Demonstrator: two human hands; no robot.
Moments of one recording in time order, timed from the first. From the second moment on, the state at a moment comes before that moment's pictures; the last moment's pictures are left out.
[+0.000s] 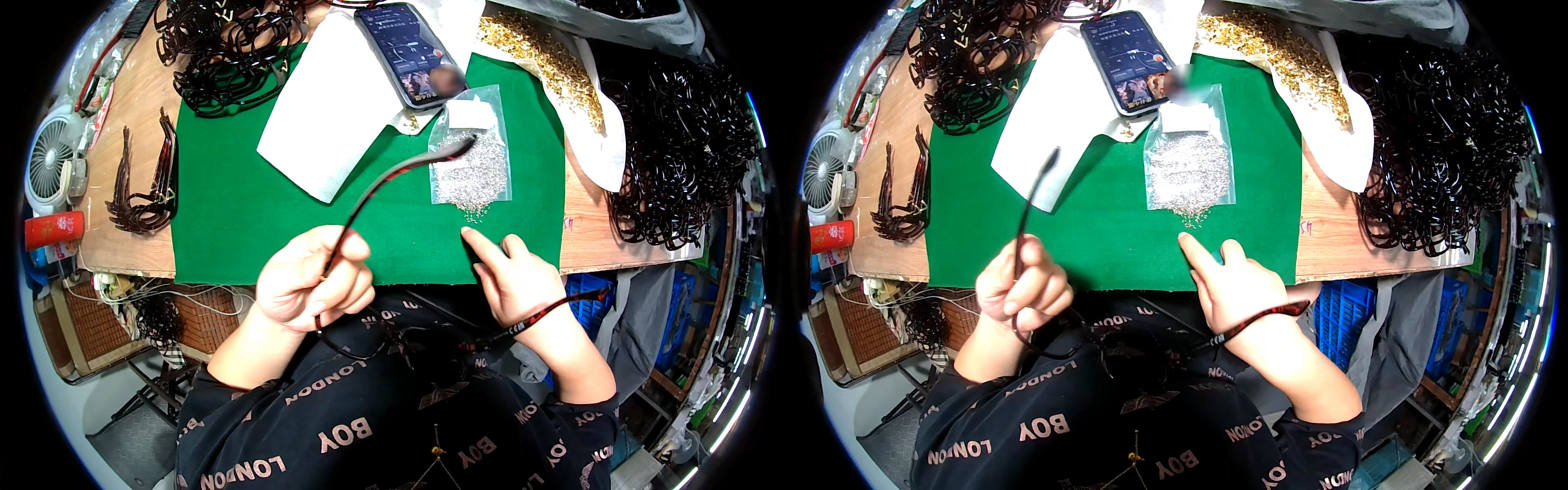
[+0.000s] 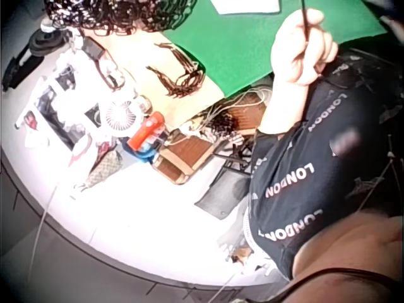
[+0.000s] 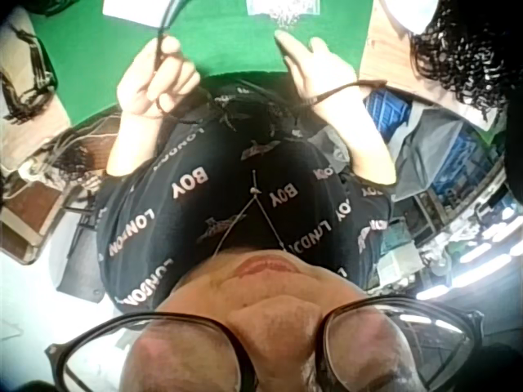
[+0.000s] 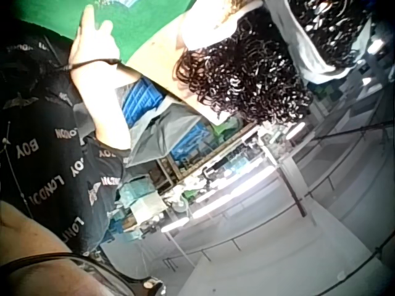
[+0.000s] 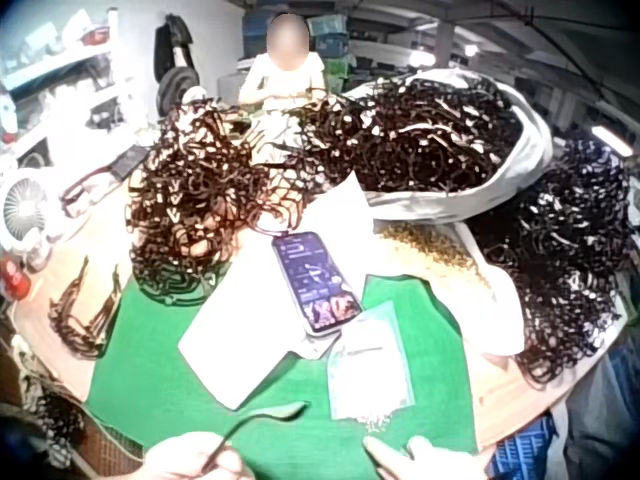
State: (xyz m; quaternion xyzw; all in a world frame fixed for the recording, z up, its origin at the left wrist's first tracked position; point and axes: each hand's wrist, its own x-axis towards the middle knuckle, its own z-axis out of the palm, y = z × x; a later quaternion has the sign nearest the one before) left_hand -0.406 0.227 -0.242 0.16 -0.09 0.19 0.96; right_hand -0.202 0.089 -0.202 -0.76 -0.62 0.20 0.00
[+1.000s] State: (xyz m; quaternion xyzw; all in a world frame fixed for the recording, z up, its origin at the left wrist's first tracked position) left_hand -0.386 0.204 -0.279 0.05 0.07 0.12 0.99; right_hand -0.223 0.114 -0.193 -0.45 -0.19 0.79 0.37
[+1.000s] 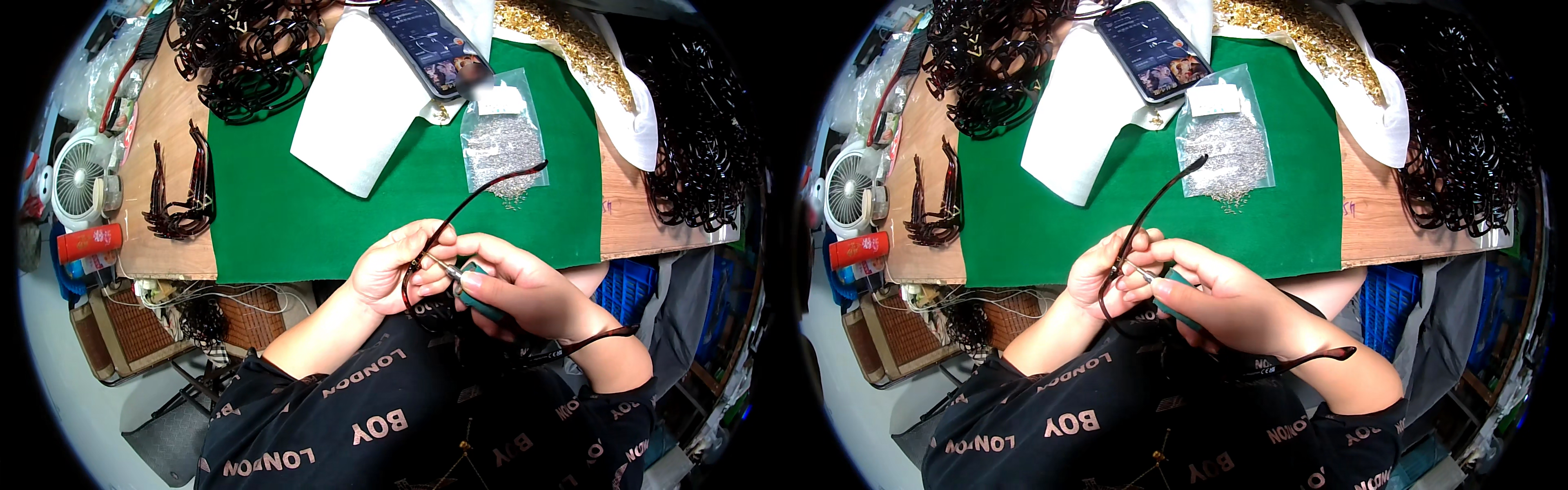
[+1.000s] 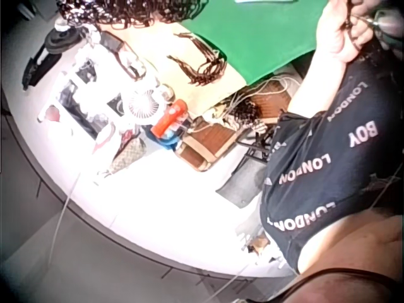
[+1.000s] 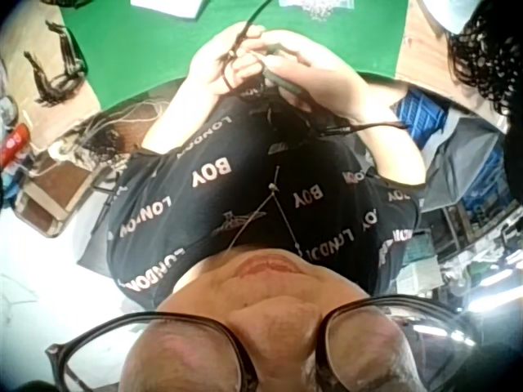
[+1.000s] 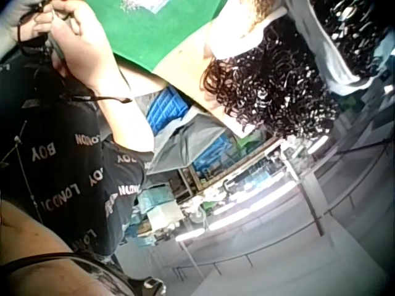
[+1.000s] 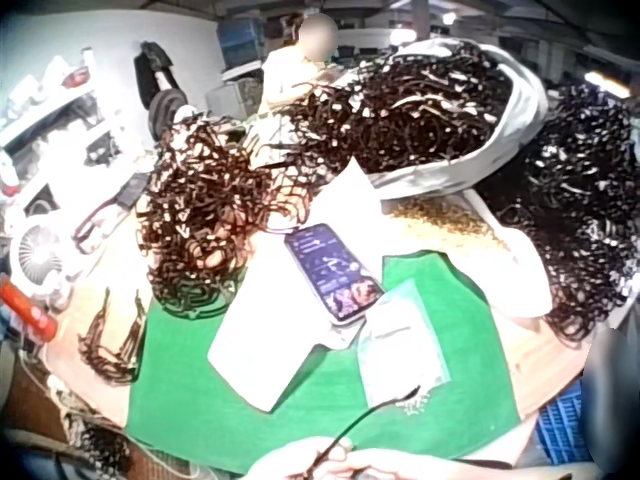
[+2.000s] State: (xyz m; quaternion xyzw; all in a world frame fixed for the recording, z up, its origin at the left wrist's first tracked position) left_hand -0.420 0.245 -0.199 0.91 0.27 0.24 0.20; right_hand -0.188 0.089 -0.200 -0.76 -0.63 0.16 0.04
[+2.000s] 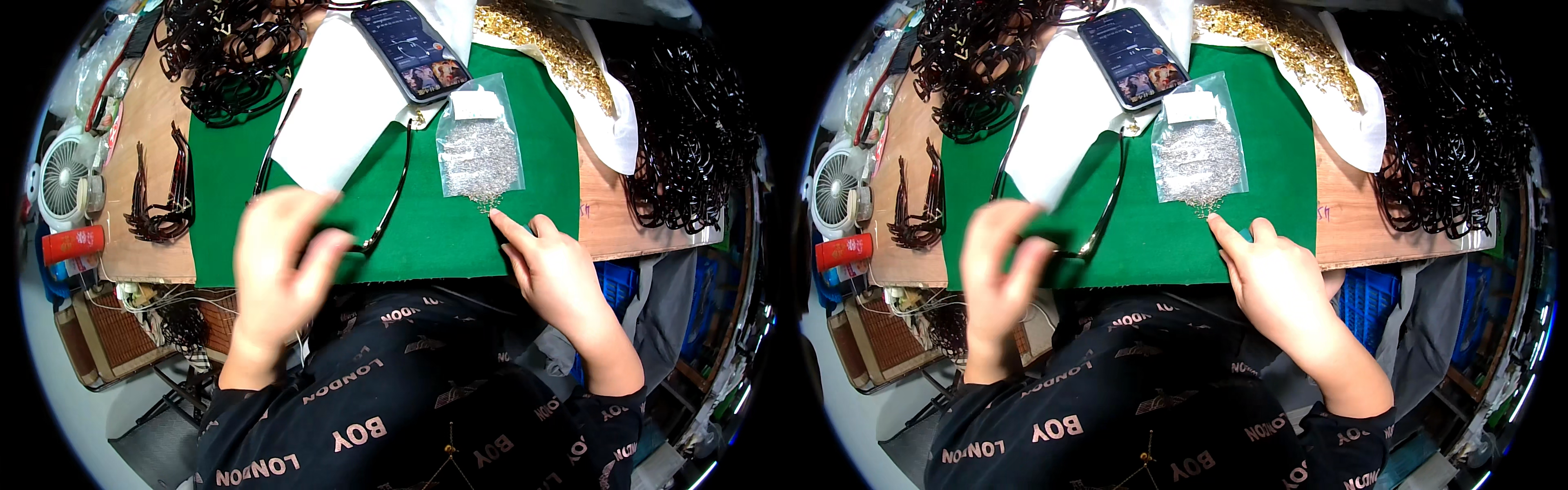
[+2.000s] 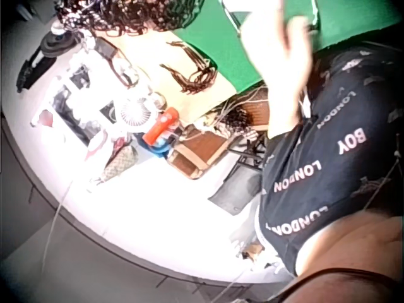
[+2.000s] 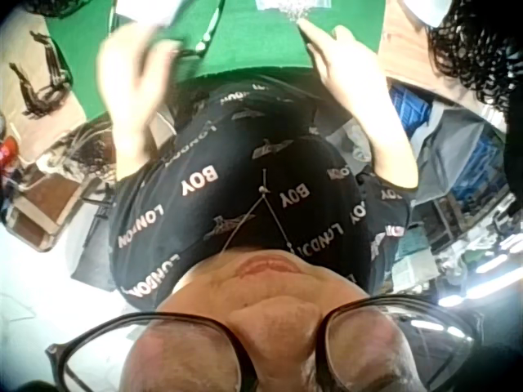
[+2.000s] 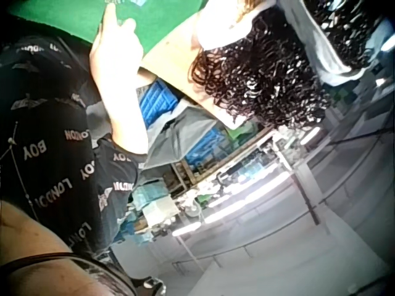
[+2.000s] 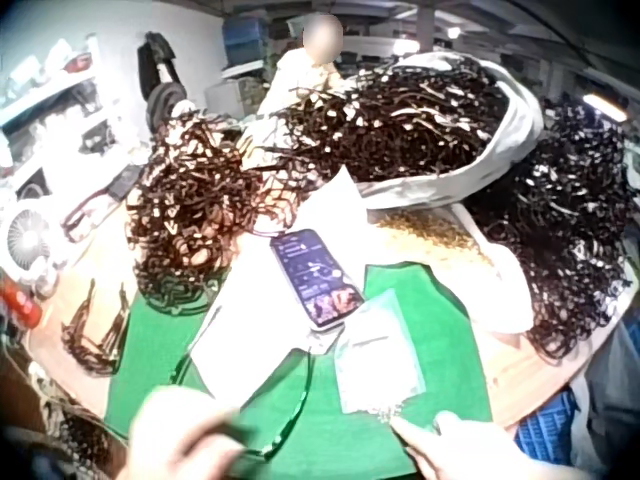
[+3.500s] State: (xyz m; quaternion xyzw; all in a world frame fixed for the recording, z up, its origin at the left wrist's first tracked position) left_hand -0.383 0.223 -0.274 0.13 -0.04 0.19 0.97; right_hand -0.169 0.070 -0.206 -0.80 -0.48 0.26 0.24
